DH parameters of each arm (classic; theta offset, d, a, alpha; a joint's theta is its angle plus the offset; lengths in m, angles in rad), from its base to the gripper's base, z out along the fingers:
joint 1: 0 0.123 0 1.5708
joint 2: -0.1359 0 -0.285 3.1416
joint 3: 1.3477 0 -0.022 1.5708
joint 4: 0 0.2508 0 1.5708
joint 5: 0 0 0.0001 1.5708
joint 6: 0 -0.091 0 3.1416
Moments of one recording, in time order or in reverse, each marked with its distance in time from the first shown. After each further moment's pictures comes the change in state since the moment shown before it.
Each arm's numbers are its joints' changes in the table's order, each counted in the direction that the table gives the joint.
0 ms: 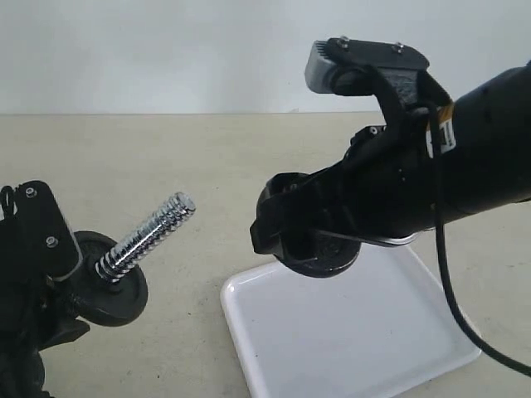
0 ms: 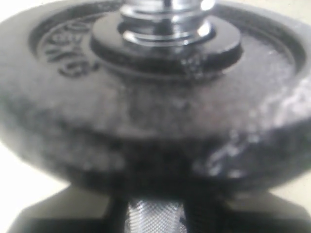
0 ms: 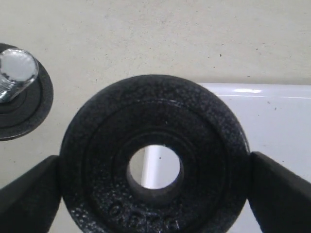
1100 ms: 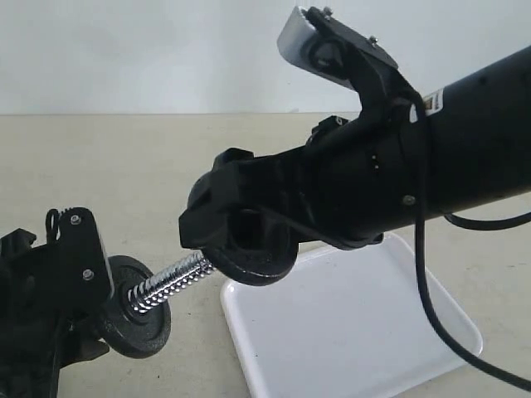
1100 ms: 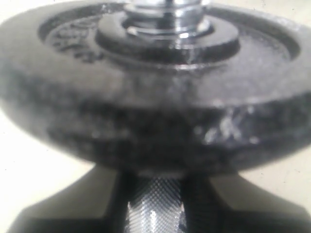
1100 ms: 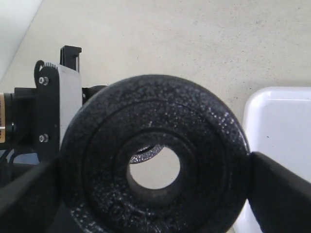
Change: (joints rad) left arm -0.076 -0.091 0.000 -0.002 0.037 -0.077; right arm 0.000 0.000 0.000 0.508 0.051 0.340
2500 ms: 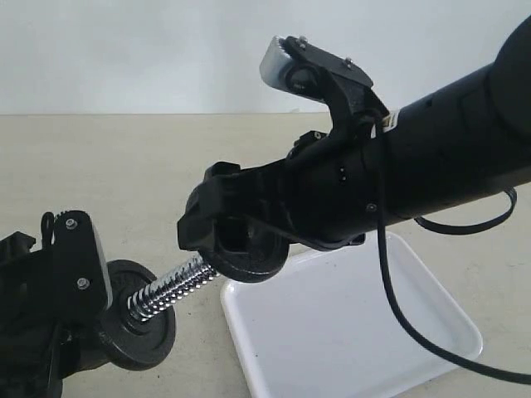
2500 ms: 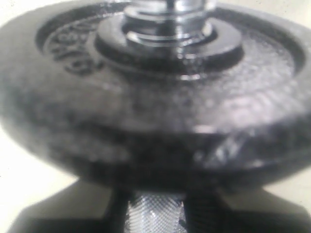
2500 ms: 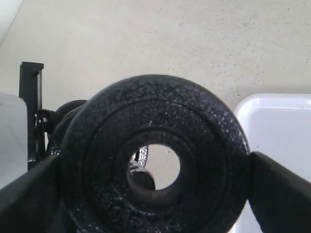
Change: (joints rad) left arm -0.071 0.060 0.000 0.004 -0.037 0.053; right arm 0.000 -0.089 0.000 0.033 0.067 0.054
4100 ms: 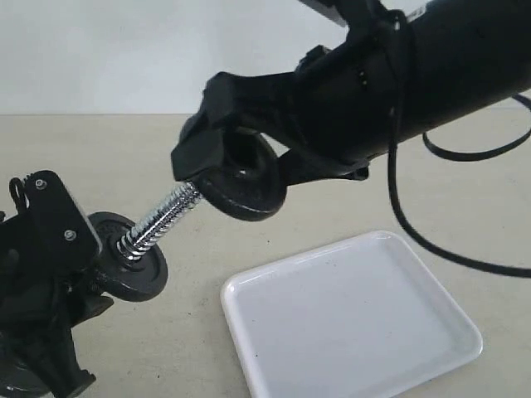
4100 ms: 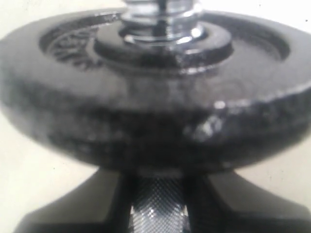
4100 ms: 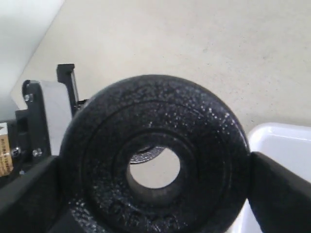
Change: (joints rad) left arm -0.001 0.000 0.028 0.560 0.120 0.716; right arm -0.125 -0.002 -0.172 0.050 -0.219 0.098
